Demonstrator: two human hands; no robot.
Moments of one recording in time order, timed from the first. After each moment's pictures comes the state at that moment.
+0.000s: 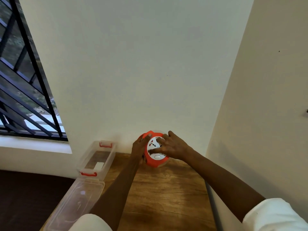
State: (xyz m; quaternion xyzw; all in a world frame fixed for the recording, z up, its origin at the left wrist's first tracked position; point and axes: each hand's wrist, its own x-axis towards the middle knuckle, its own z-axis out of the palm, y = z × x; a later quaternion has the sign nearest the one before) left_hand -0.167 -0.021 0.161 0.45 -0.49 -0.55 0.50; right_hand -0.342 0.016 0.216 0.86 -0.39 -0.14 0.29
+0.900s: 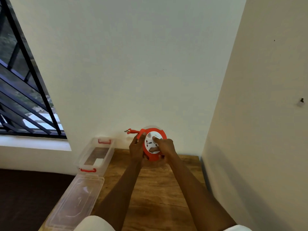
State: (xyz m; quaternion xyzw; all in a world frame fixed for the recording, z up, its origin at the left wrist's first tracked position) left_hand -0.183 0.001 0.151 0.47 -0.40 -0.54 0.57; right_hand -0.298 0.017 0.171 0.35 -0.68 0.46 -0.44
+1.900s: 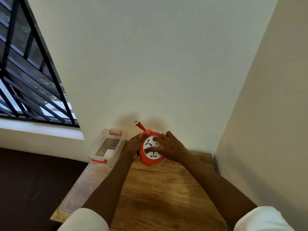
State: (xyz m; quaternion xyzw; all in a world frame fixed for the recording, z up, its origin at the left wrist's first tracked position) left_hand -0.117 -0.026 0.139 0.47 -0.46 -0.61 0.44; right_hand -0.310 -0.002 0.152 0.91 -0.35 0.02 0.23
